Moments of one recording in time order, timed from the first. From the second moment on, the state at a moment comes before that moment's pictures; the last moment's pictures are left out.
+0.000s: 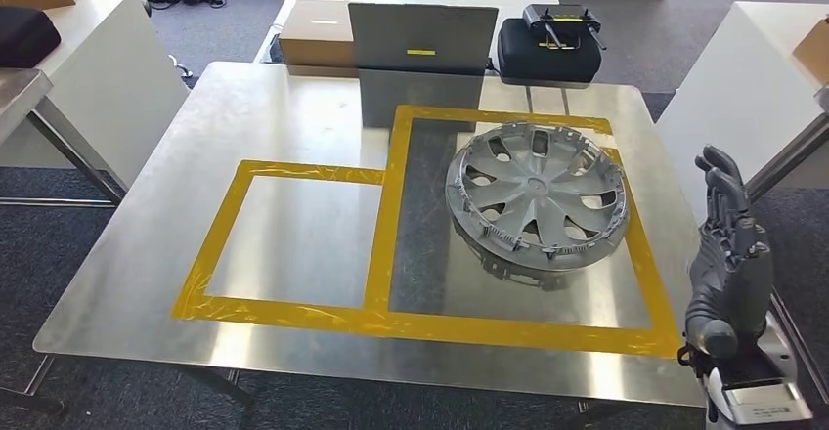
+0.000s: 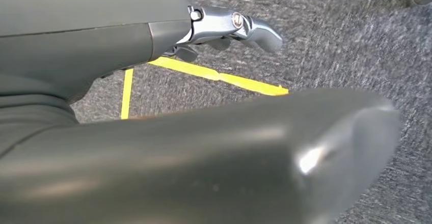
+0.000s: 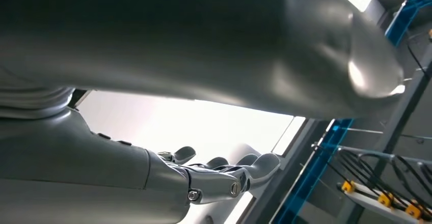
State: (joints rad) left arm -0.06 -0.10 1.30 -0.20 -0.89 -0.11 -0.33; right arm -0.06 -0.20 0.00 -1.94 0.29 -0.13 -0.70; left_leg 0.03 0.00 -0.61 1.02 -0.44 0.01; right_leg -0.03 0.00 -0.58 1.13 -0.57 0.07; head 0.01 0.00
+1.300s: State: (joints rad) left arm -0.07 -0.10 1.30 -0.20 -0.89 -0.11 -0.32; right arm 0.02 -0.19 0.00 -1.98 0.17 -0.07 -0.70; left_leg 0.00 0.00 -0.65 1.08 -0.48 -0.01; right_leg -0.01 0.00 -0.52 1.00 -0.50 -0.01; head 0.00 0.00
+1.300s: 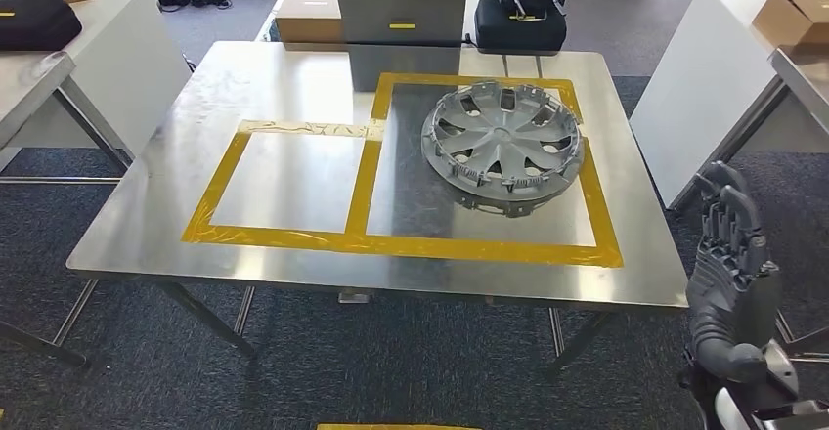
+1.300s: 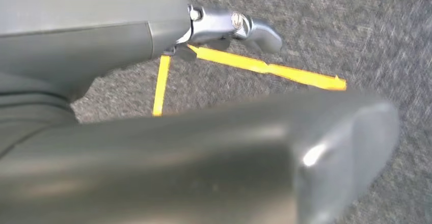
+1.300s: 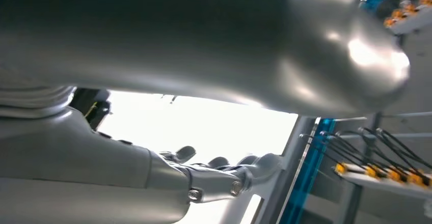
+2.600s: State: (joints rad) left arm -0.07 -0.10 1.32 -0.20 -0.93 -0.12 -0.32; right arm 0.12 0.08 -0.57 -1.06 0.44 0.13 -0.68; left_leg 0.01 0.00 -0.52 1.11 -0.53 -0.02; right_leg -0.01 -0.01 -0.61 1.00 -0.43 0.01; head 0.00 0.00
